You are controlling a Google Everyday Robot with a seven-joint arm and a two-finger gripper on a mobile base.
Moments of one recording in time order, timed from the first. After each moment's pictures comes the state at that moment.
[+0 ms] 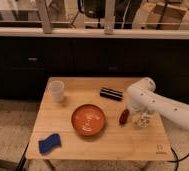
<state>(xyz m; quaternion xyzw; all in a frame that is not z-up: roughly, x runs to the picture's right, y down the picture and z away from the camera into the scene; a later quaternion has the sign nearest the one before) 0.237 0.165 0.846 -0.31 -0.03 -0.12 0.94</state>
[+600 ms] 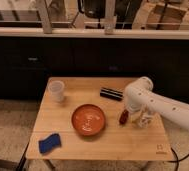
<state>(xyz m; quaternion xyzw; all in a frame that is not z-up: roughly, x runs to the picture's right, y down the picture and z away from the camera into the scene) 0.219 0.163 0.840 -0.30 -0.03 -0.14 0.94</state>
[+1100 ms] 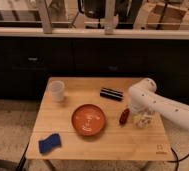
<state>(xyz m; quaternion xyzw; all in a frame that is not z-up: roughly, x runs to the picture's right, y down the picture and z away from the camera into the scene) 0.238 0.167 0.846 -0.30 -0.03 -0.15 0.94</state>
